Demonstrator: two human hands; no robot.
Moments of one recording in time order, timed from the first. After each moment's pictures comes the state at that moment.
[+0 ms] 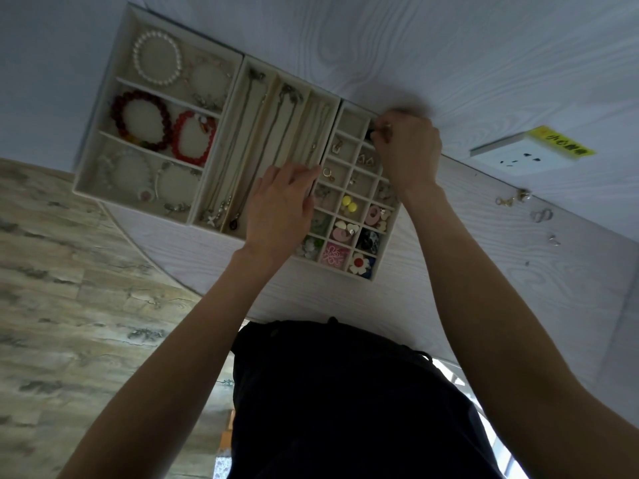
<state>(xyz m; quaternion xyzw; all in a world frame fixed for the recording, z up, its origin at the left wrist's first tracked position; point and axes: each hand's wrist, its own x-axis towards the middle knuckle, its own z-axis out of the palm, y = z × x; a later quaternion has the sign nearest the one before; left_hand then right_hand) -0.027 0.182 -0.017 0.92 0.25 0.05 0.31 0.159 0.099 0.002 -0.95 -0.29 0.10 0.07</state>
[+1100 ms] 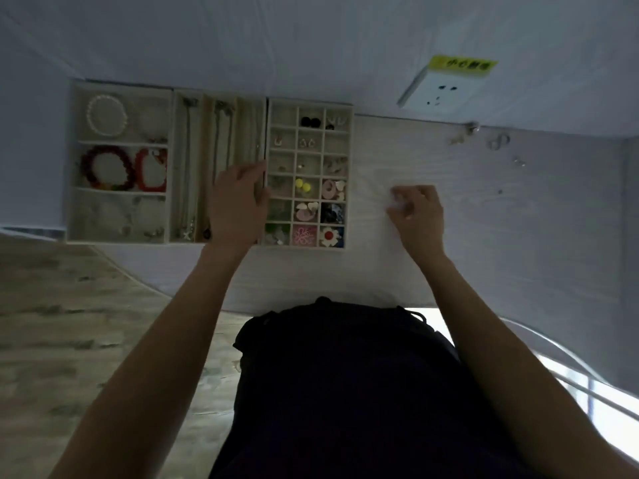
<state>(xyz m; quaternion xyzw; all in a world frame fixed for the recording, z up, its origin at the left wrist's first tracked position) -0.022 0.184 -0.018 0.94 0.24 -0.01 0.26 0.079 -0.079 -0.030 -0.95 -0.07 0.13 0.29</state>
